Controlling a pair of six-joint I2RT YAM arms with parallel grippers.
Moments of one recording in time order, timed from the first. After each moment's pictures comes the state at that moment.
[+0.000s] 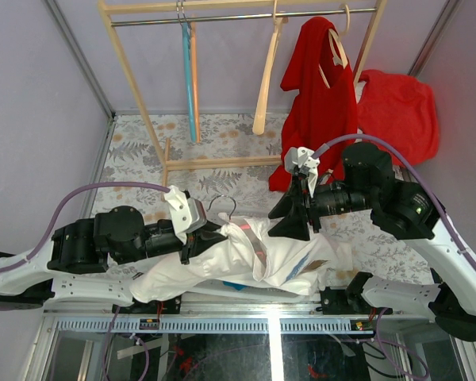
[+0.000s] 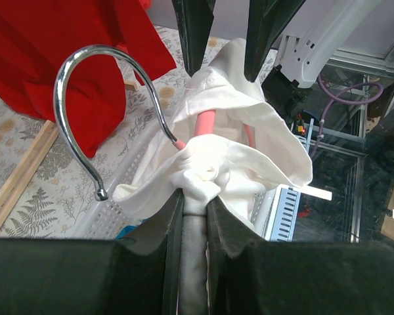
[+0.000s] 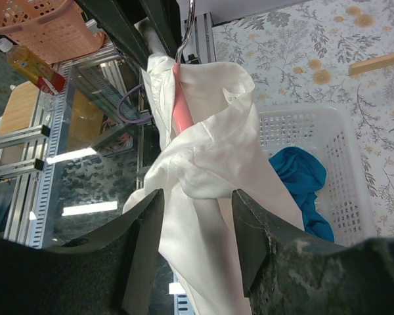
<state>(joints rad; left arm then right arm) -1.44 0.81 1.30 -0.71 -0.19 -0.04 0.86 1.05 1.52 -0.87 -0.69 0.01</state>
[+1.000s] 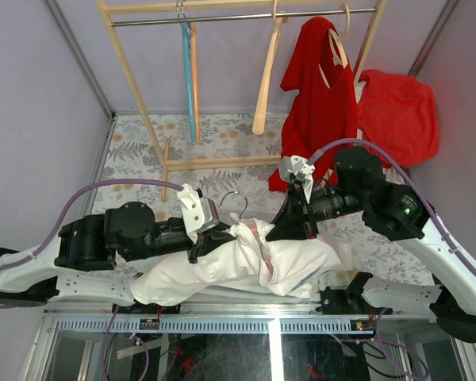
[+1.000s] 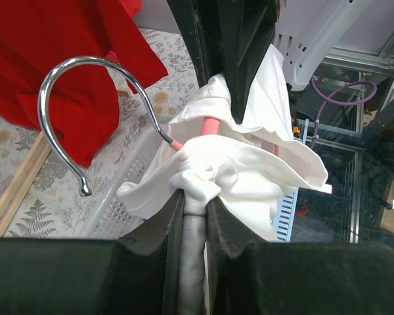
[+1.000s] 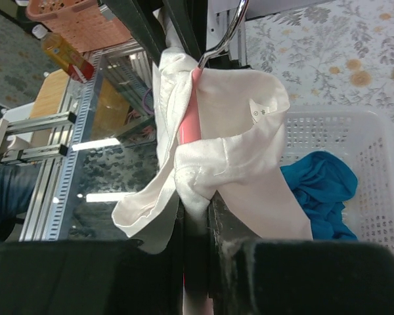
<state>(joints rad) -1.44 0.89 1.37 -0.71 -0.16 -0.02 0.86 1.04 1.43 -0.81 -0.82 0.02</state>
